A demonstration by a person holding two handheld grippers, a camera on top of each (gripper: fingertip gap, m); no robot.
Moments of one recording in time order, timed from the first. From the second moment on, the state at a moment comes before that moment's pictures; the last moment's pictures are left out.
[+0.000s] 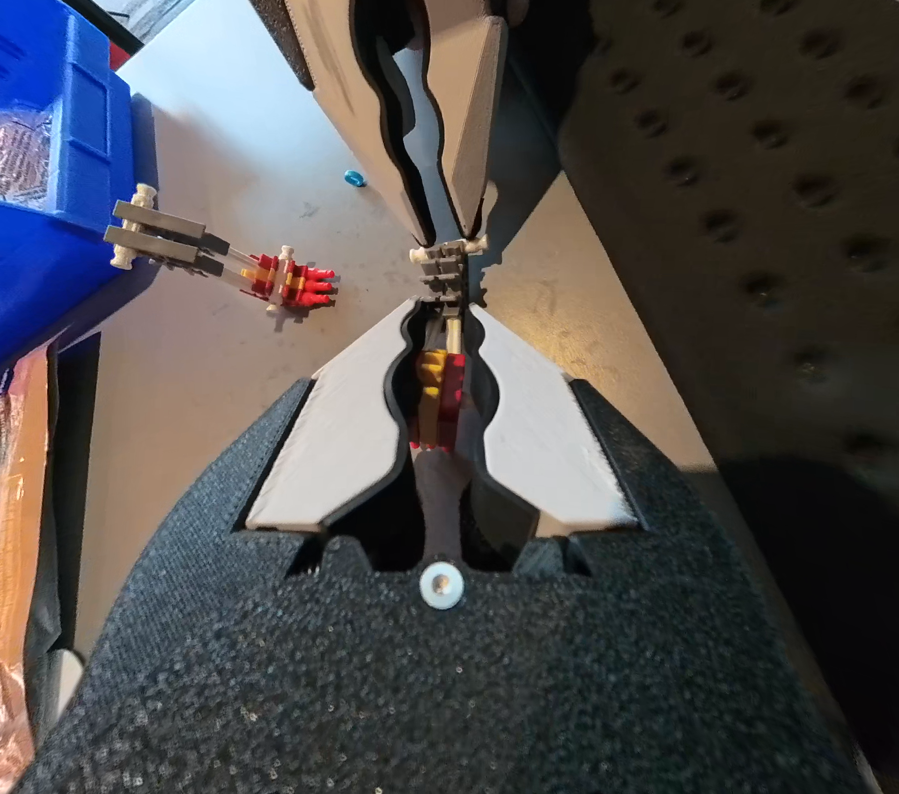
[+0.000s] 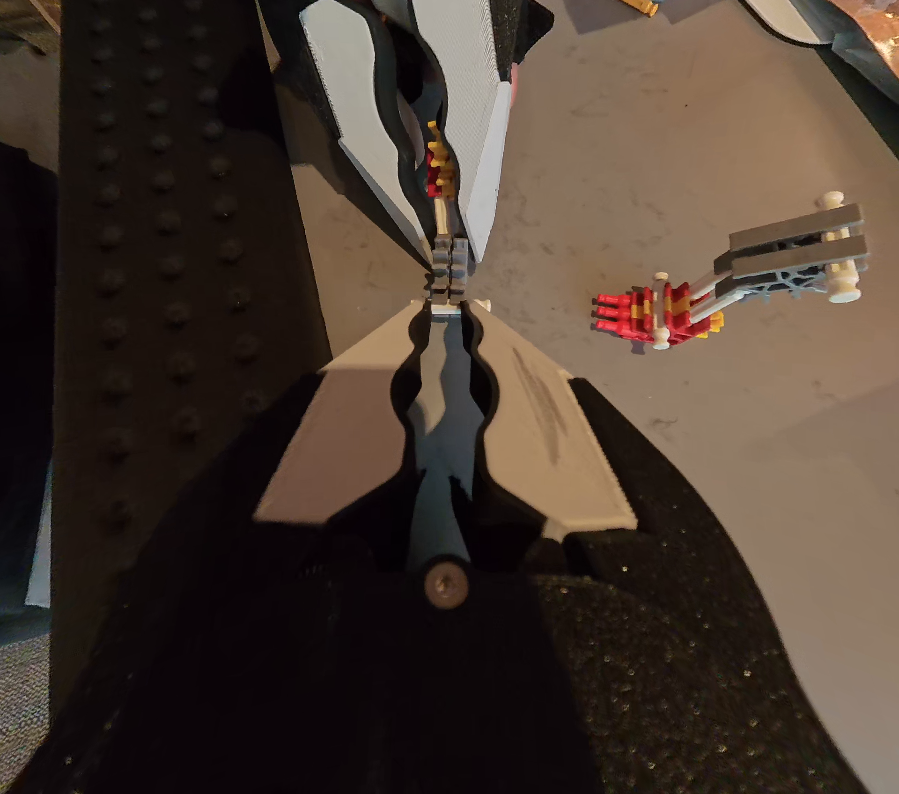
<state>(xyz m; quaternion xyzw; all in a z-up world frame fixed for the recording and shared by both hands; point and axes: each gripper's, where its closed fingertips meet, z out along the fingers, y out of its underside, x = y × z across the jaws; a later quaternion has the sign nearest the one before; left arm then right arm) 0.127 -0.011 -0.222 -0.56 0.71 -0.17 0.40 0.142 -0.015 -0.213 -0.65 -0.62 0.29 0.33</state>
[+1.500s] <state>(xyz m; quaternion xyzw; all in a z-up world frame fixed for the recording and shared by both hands) 0.129 -0.006 -0.219 -0.59 0.69 -0.19 0.39 0.143 -0.010 -0.217 -0.65 -0.63 0.25 0.35</state>
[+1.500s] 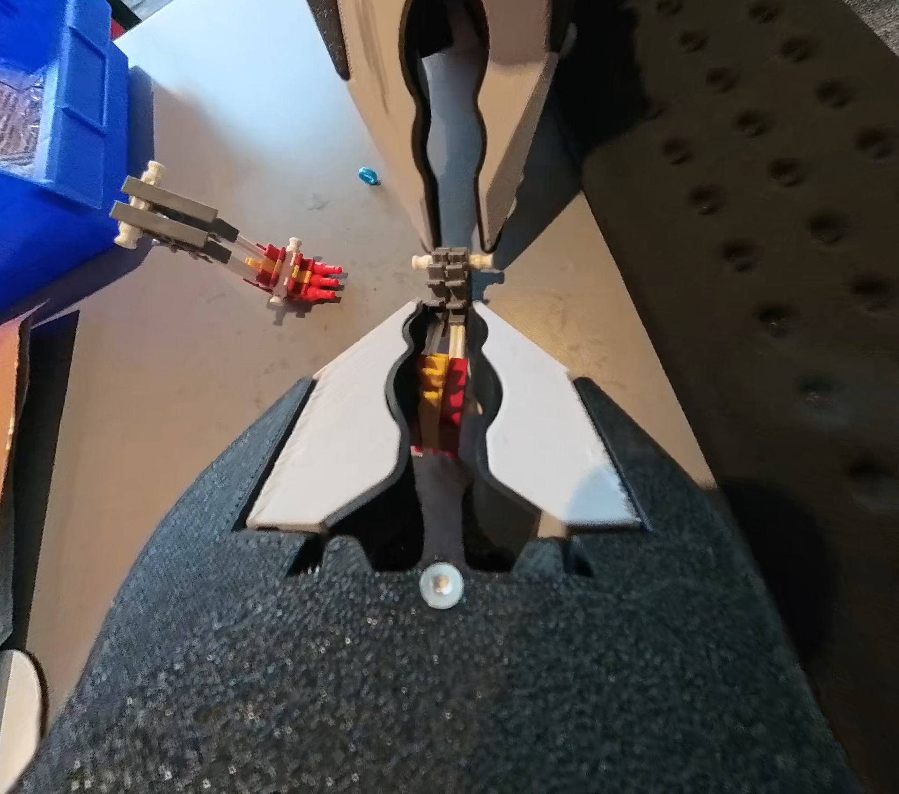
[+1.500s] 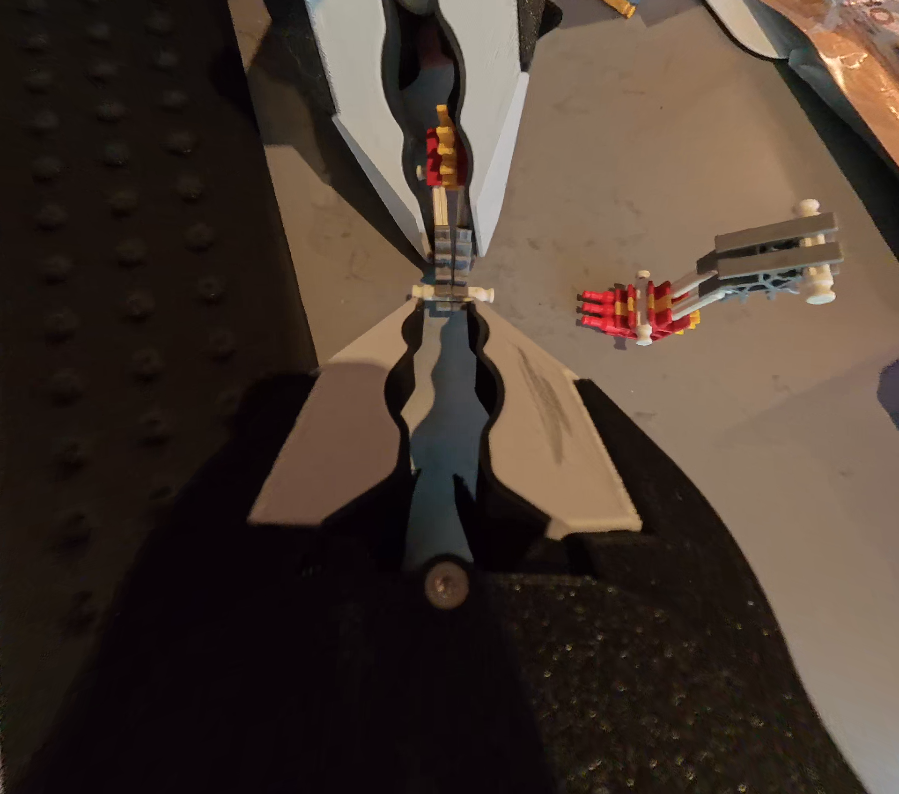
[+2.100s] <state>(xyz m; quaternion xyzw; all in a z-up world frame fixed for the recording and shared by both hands) 0.102 -0.020 -0.117 -0.36 0.66 0.14 0.65 0.101 -0.030 -0.121 -0.67 -0.44 0.39 0.45</state>
